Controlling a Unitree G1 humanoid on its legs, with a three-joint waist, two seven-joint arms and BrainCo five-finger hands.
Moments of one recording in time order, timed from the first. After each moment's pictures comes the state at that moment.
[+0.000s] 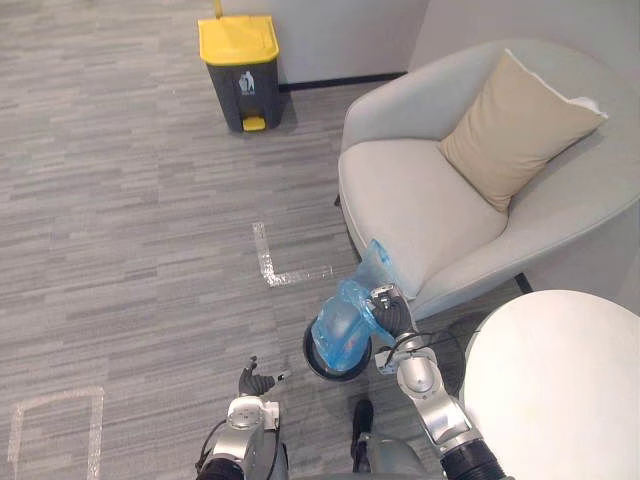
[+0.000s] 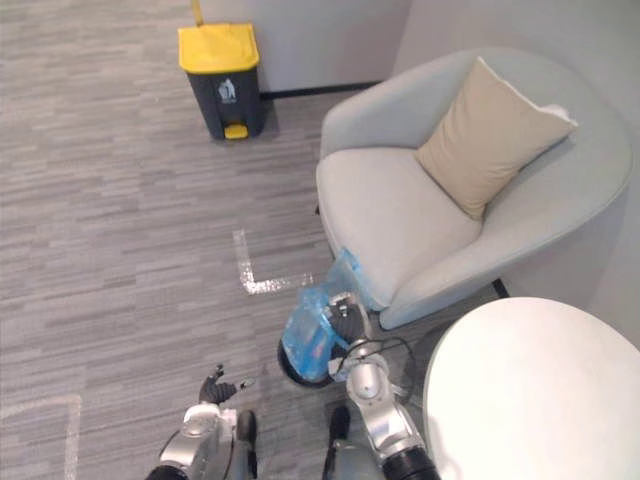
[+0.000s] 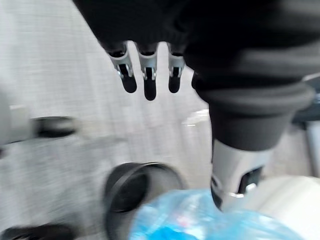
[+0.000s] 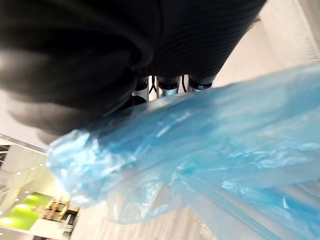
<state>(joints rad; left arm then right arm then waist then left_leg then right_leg) -0.01 0.11 -0.19 0.56 -0.06 0.01 0.30 -0.03 -0.12 0.28 0.14 -0.27 -0.06 -0.22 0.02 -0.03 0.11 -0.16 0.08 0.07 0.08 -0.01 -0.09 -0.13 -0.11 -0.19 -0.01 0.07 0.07</state>
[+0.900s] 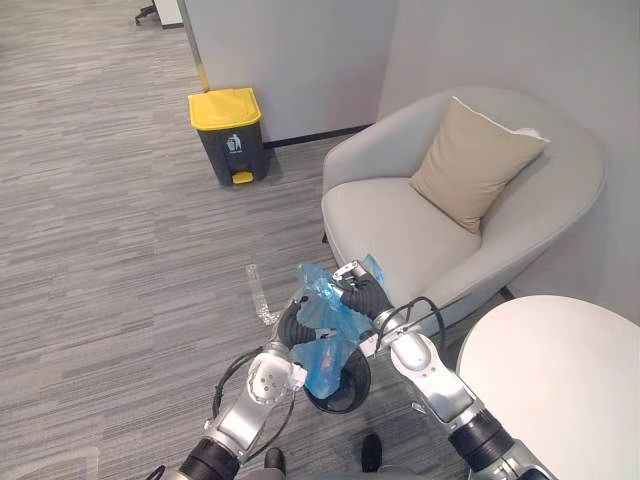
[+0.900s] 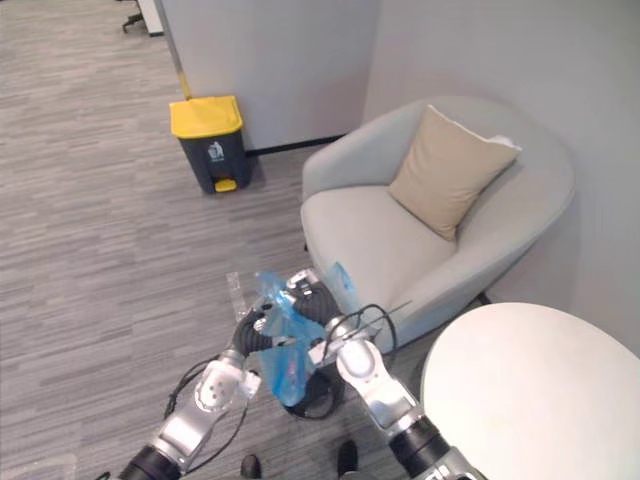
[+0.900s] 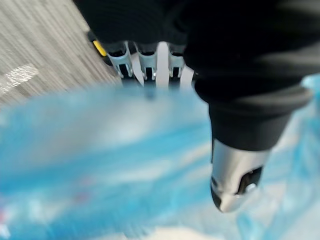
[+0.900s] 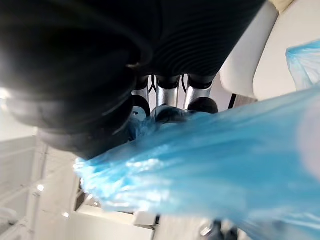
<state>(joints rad) -0.05 0.19 -0.47 0.21 0.15 -0.02 0.26 -0.19 -0.23 0.51 -0.03 0.05 -0.09 -0.10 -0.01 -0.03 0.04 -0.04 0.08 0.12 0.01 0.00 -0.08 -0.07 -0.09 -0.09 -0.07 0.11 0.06</state>
